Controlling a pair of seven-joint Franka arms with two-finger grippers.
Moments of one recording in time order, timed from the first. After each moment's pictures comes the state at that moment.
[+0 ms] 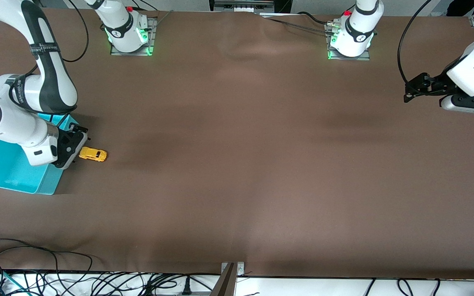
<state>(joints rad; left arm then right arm) 0.04 -0.01 -0.09 -1.65 -0.02 1.57 0.05 -0.07 0.34 0.02 -1.92 -0.02 2.18 -1.15</state>
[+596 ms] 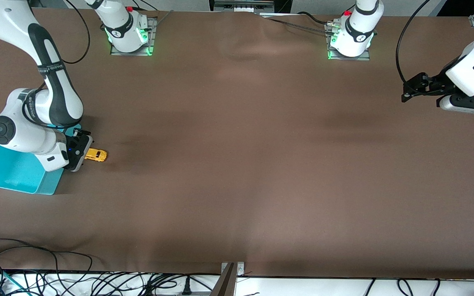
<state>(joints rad) 0.04 -0.01 -0.09 -1.65 -0.05 1.57 0.05 -0.10 0.45 0.02 -1.92 -0.02 2.24 -1.30</state>
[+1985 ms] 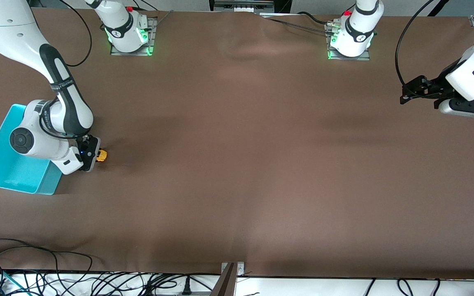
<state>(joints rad) 0.05 0.00 -0.09 -1.65 -0.06 1.57 0.05 -0.10 0.56 0.02 -1.92 -0.02 2.31 -1.43</state>
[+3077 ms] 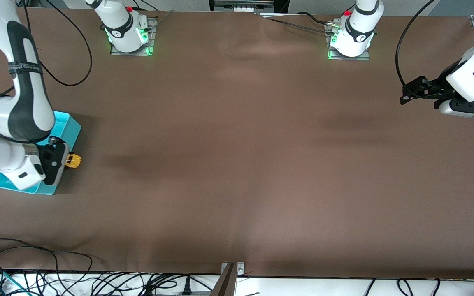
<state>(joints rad) 0.05 0.00 -0.09 -1.65 -0.07 1.57 0.05 -0.10 0.54 0.01 -1.46 -0.06 1.78 -1.36</state>
